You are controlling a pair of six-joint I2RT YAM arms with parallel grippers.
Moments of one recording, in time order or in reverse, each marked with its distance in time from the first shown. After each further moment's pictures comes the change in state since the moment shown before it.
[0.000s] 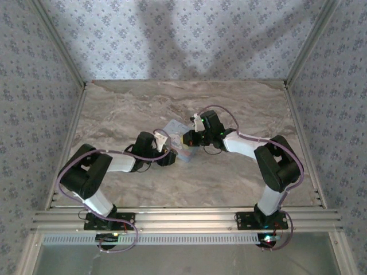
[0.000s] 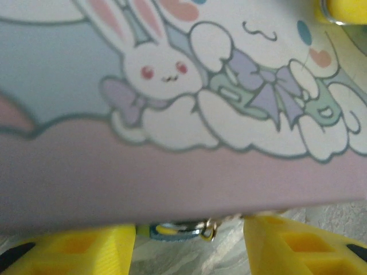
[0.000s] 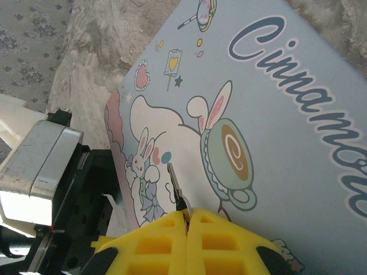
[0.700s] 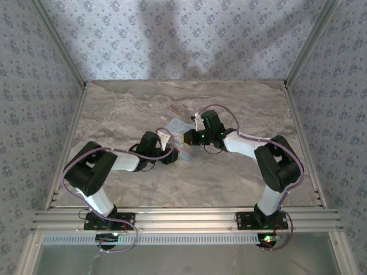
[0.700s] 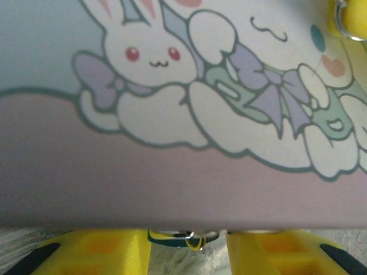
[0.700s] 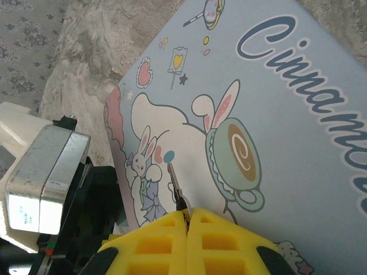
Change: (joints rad) left arm -0.048 0.045 0.028 0.043 -0.072 -0.103; right arm -0.001 0.000 0.000 0.009 0.038 0.000
